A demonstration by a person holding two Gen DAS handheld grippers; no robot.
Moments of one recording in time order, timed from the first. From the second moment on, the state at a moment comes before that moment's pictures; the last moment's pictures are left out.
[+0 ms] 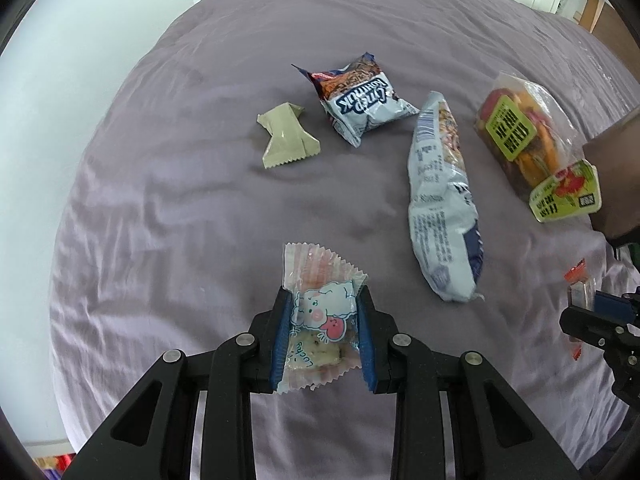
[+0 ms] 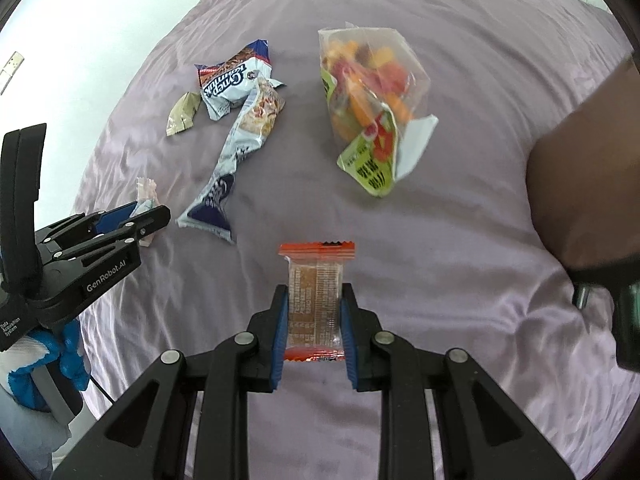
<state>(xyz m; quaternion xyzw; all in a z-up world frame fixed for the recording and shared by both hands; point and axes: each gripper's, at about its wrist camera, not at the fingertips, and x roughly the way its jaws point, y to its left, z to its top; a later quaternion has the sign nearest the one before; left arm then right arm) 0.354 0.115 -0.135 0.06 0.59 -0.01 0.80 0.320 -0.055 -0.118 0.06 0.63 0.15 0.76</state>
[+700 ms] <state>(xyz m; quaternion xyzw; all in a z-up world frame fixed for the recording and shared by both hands) 0.260 0.082 -0.092 0.07 0.60 -0.05 0.80 0.264 -0.094 -0.118 0.06 0.64 0.14 0.75</state>
